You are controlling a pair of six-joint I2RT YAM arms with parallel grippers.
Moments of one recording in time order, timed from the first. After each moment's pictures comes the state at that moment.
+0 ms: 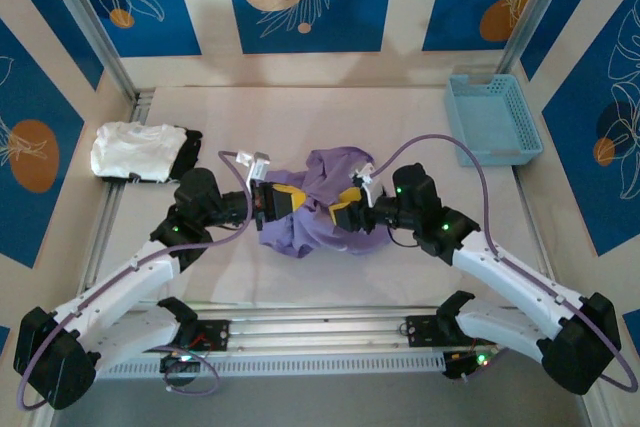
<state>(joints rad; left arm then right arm) -0.59 0.96 0.66 0.26 0.77 -0.58 0.67 0.97 0.72 -0.19 -0.42 0.11</state>
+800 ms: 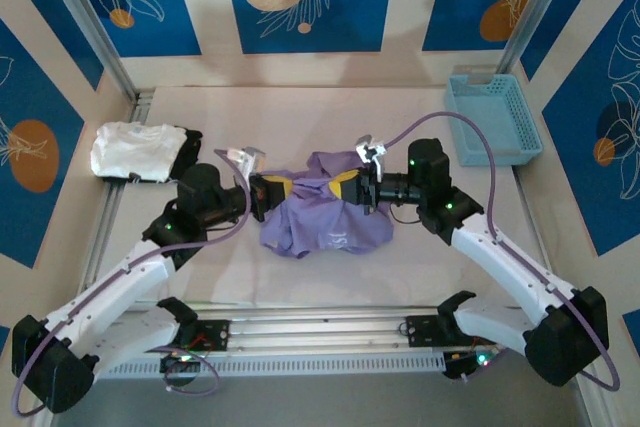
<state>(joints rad) -0.59 0.95 0.75 -0.07 0.38 -0.38 0.51 1.06 0.82 -0.01 -0.84 0.32</state>
